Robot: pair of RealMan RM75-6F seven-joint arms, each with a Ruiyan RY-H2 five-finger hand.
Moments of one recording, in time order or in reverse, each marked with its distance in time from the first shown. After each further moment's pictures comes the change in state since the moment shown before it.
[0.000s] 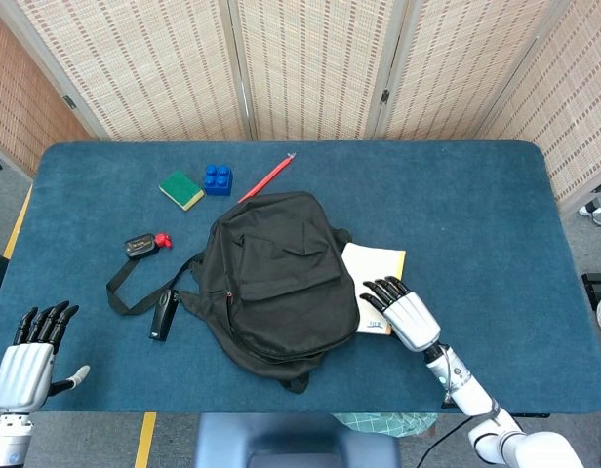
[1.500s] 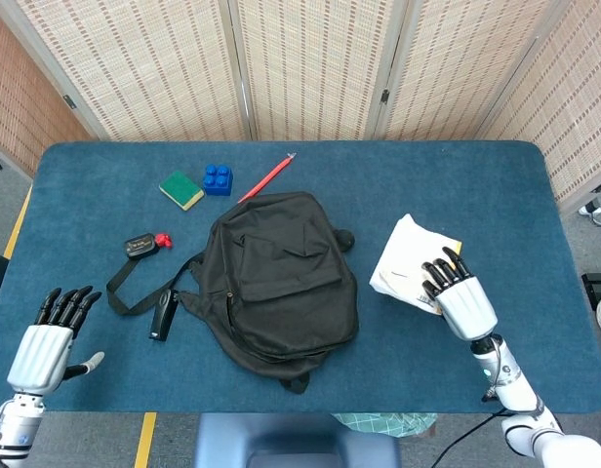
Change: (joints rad) left arm -0.099 0.041 -0.022 -0.010 0.070 -0.075 -0.007; right arm -0.035 0.108 0.078 0.073 0.052 0.262 -0.081
